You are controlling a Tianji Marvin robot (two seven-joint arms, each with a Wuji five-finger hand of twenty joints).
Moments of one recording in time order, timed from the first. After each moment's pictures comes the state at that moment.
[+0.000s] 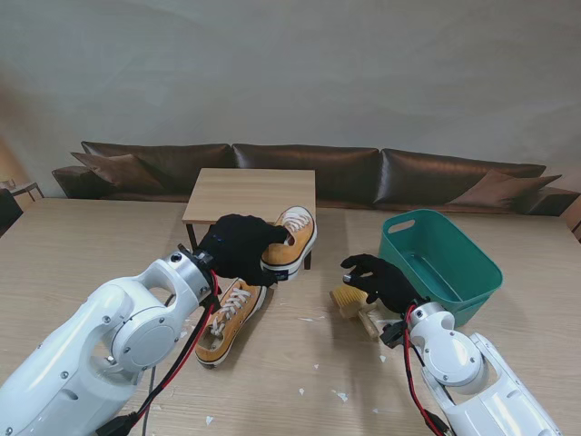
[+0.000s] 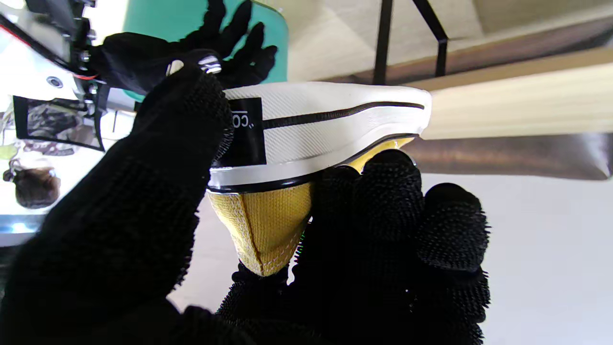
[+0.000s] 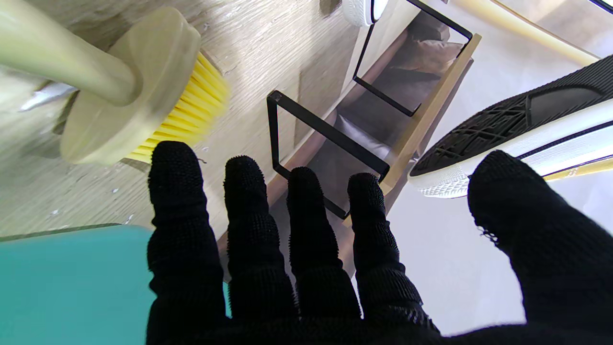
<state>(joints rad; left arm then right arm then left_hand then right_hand) 1.44 -1.05 -1.13 -1.99 0.91 -0.09 -0.19 -1.52 -1.14 1.24 -1.49 -0.20 -0.09 0.02 0.80 -0.91 0.68 -0.26 0.82 0.18 1.15 1.04 1.21 0.27 0.51 1.31 1.17 0.28 0.97 0.84 0.73 0.38 1.39 0.61 0.29 -0.45 0.90 -0.08 0.51 0.04 0.47 0.52 0.69 0.16 0.43 0.47 0.74 0.26 0.26 0.41 0.68 0.35 0.60 0.67</state>
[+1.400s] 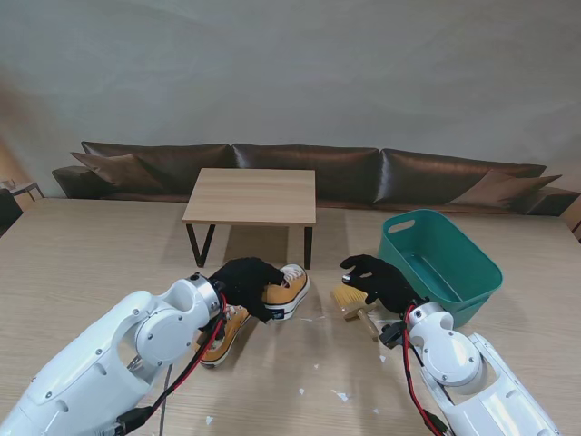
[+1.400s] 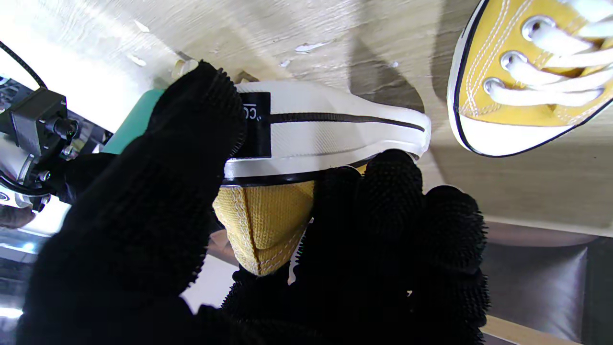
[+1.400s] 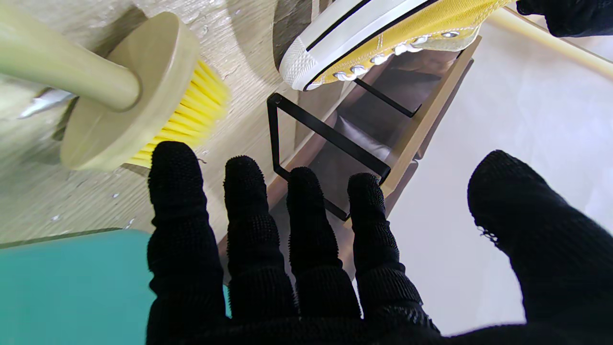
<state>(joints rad) 1.35 -1.05 -1.00 -1.67 0.70 -0.10 -0.24 -1.52 -1.14 1.24 -1.49 -0.19 -0.09 0.01 0.86 -0.91 0.64 -0.26 0.84 0.18 1.14 1.05 1.21 0.27 0.50 1.32 1.14 0.28 0.95 0.85 0.66 0.38 1.38 0.63 0.29 -0.45 0.90 -0.08 0.51 0.04 0.47 0.52 0.69 0.16 0.43 0.47 0.74 0.26 0.26 0.41 0.68 0.35 0.59 0.67</state>
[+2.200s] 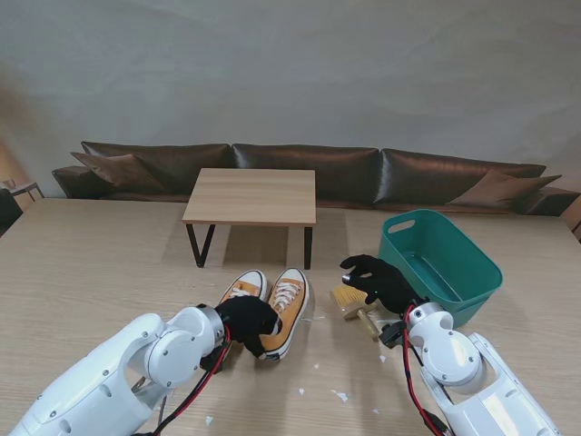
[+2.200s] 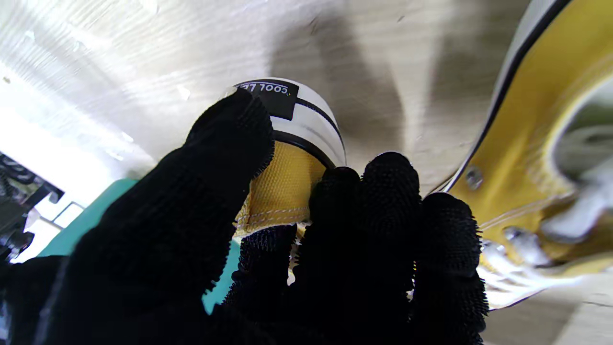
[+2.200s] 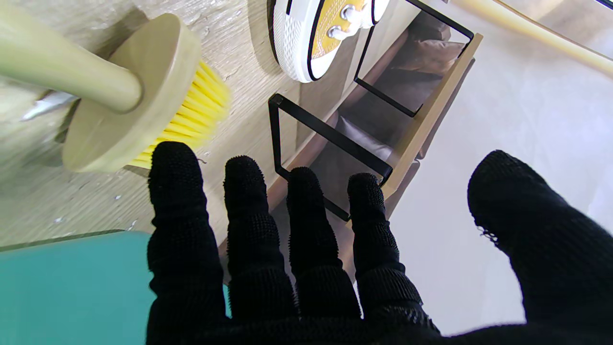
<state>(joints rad) 1.39 -1.03 -0.93 -1.67 0.70 0.08 -0.39 -1.52 -1.14 1.24 -1.49 -0.19 -0.08 0.02 0.92 -0.84 0.70 -0.23 0.84 0.17 1.17 1.07 1.19 0.26 0.50 1.33 1.11 0.28 0.96 0.85 0.58 0.38 1.38 0.68 0.29 -0.45 0.90 -0.08 0.51 0.04 0.47 0.52 0.69 0.16 0.43 0.47 0.74 0.26 0.26 0.41 0.68 0.35 0.58 0.67</state>
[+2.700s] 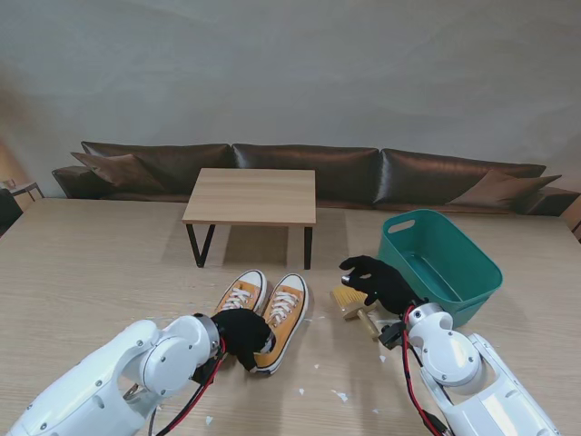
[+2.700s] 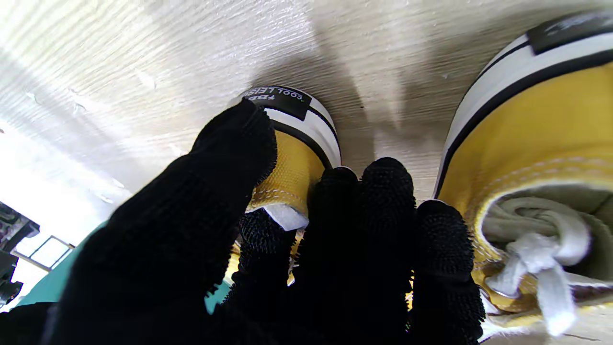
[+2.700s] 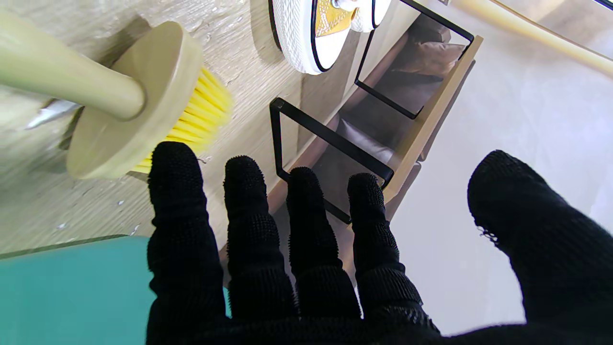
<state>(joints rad) 1.43 -1.00 -0.95 -1.72 0.74 0.11 -0.49 -1.52 -1.14 1.24 -1.49 -0.18 -0.08 0.02 0.91 -0.80 0.72 -0.23 0.82 0.17 1.20 1.08 1.14 0.26 0.48 1.30 1.00 0.28 0.97 0.85 0.47 0.37 1.38 0.72 0.29 -0.45 0.90 -0.08 0.51 0.04 0.47 0.52 0.69 0.16 0.43 0.47 0.74 0.26 0.26 0.41 0.68 0.35 0.58 0.67</state>
